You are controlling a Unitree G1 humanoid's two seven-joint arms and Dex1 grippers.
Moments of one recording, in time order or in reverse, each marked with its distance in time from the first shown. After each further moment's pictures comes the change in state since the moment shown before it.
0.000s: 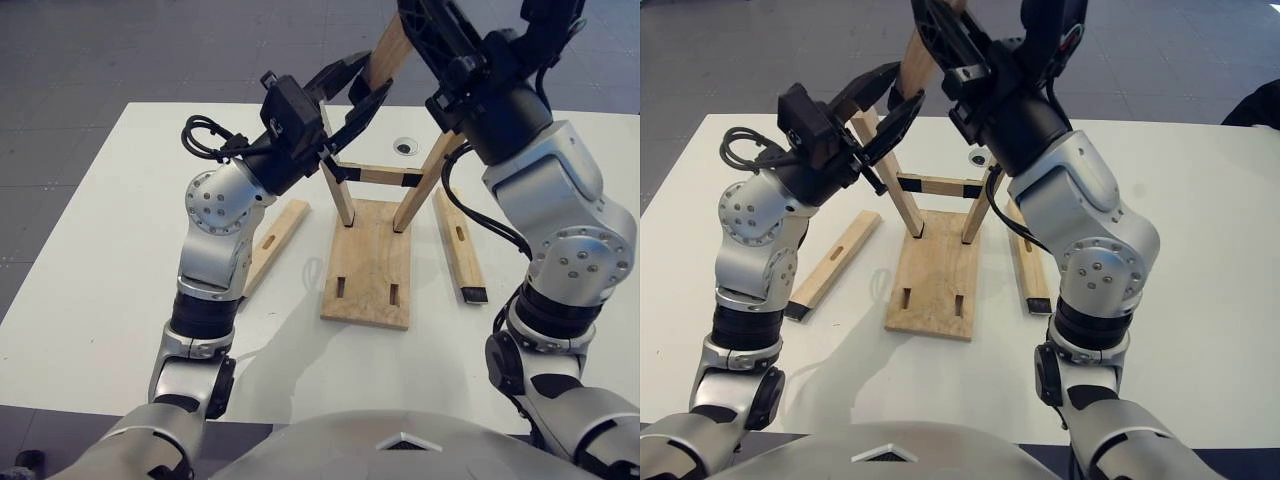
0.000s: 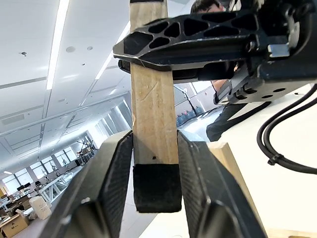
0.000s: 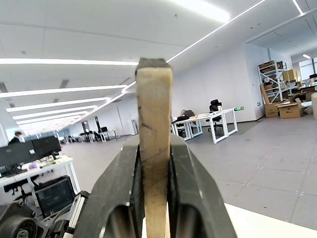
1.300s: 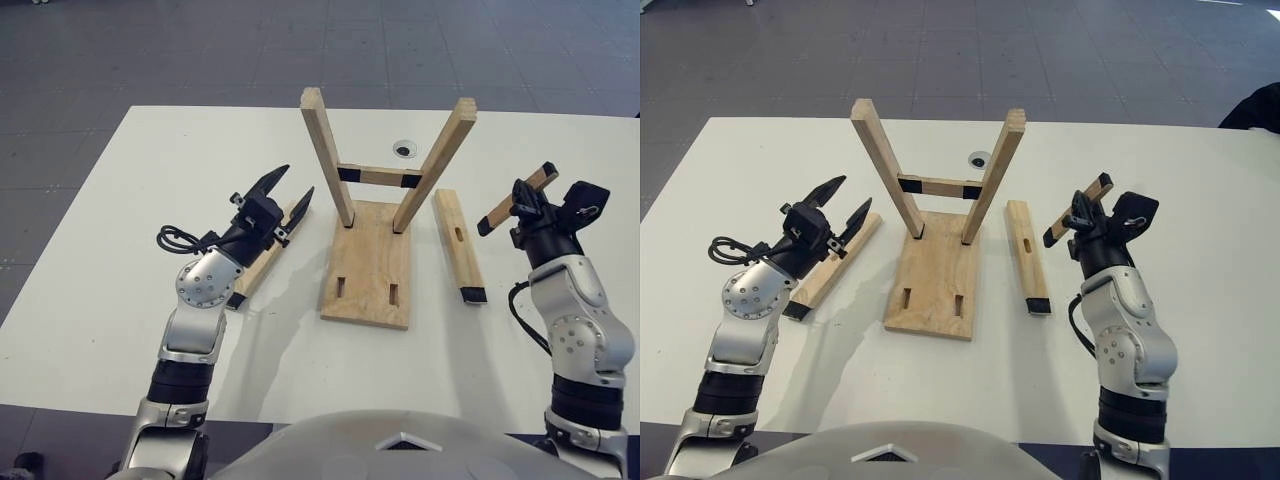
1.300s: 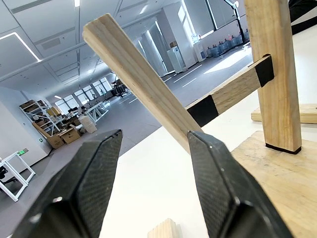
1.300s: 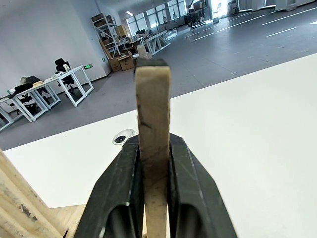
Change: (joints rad) left arm 0.398 0.065 0.052 0.078 0.193 -0.118 0.150; right arm 0.570 -0.098 -0.143 0.207 -0.263 -0.287 -0.102
